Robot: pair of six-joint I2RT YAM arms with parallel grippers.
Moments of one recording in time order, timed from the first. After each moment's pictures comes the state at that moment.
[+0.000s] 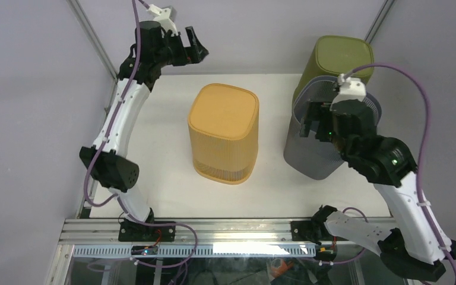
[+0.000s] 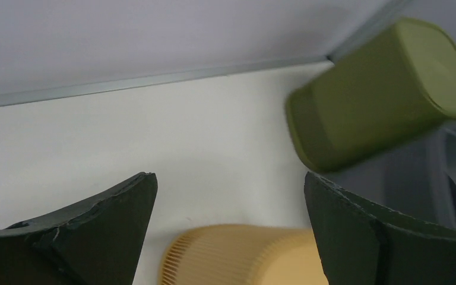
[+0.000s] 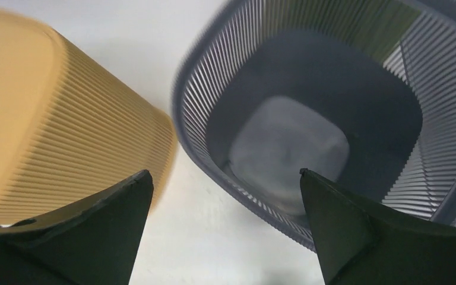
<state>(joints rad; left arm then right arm) -0.24 1.82 2.04 -0.53 0.20 -0.37 0.66 0.95 1.57 -1.09 0.55 0.36</state>
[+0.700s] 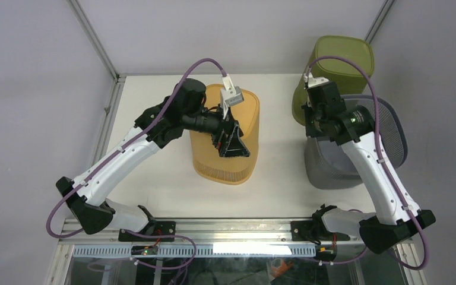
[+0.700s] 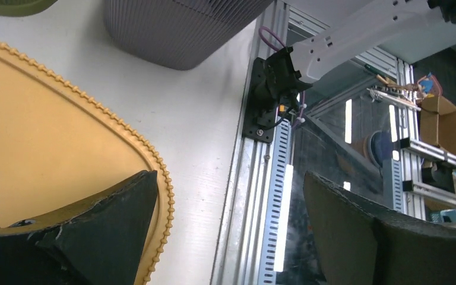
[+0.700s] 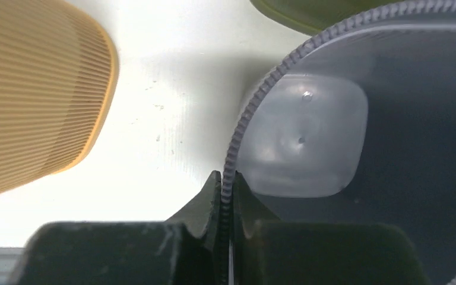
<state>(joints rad) -0.79 1.39 1.56 -0.67 0.70 -0.10 0.46 1.19 1.50 -1.21 0.31 0.14</state>
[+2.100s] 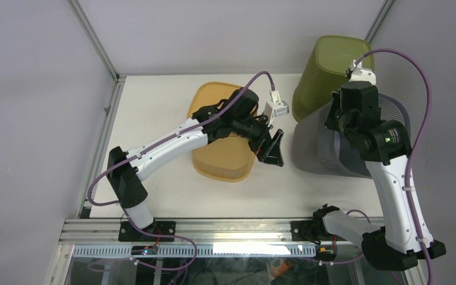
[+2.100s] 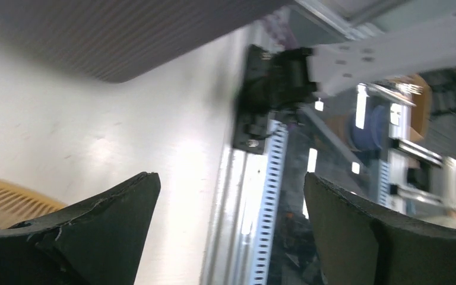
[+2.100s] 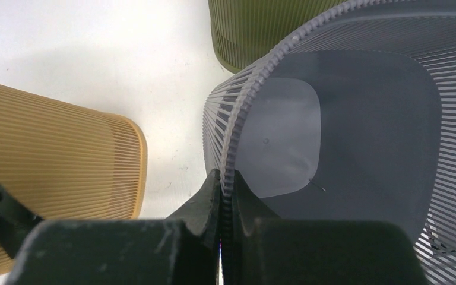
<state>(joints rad) -0.95 1.71 1.69 -0.56 0.69 -0.20 0.34 1.07 1.62 -1.17 0.40 0.35</state>
